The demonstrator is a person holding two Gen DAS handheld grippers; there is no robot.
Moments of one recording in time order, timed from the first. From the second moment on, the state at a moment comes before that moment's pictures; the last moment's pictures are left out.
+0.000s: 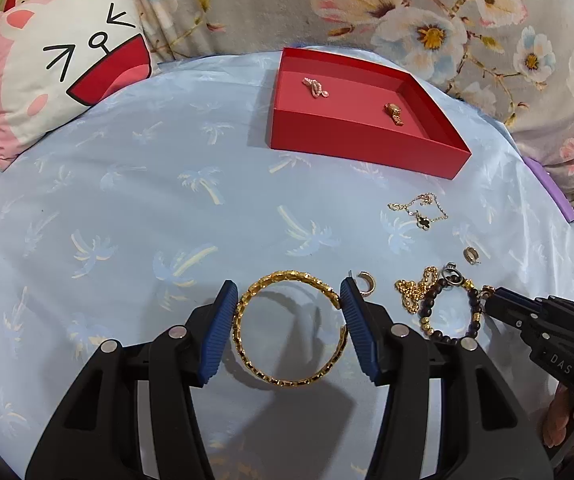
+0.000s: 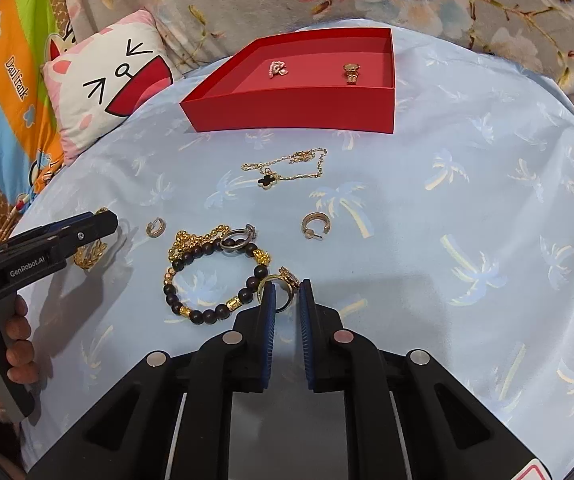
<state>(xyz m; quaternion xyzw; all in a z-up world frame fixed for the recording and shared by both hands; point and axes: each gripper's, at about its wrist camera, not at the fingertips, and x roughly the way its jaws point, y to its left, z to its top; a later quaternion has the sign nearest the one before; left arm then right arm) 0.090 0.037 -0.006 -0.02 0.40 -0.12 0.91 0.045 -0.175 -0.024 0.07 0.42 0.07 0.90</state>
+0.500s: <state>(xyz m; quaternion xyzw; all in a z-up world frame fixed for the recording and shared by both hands) 0.090 0.036 -0.007 -0.02 0.41 -0.12 0.91 0.052 -0.168 -0.022 0.06 0.42 0.07 0.90</state>
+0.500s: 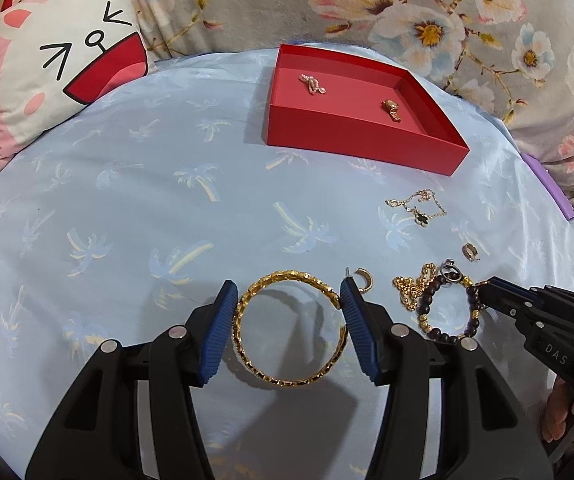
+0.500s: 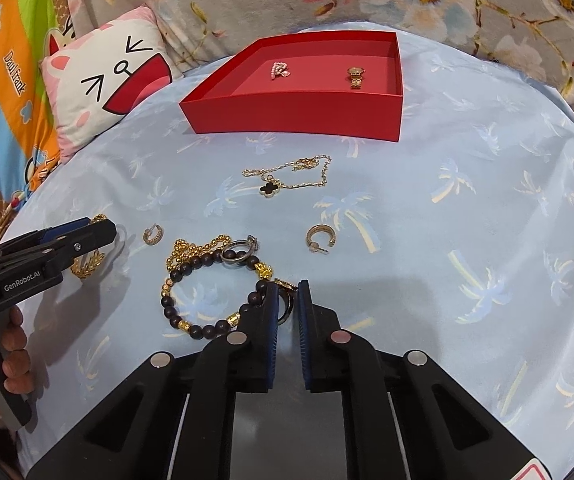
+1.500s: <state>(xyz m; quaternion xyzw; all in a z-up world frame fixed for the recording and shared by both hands) 0.263 -0.042 0.064 0.02 0.36 -0.17 0.92 0.216 -0.226 0.051 0.10 0.34 0.04 0.93</state>
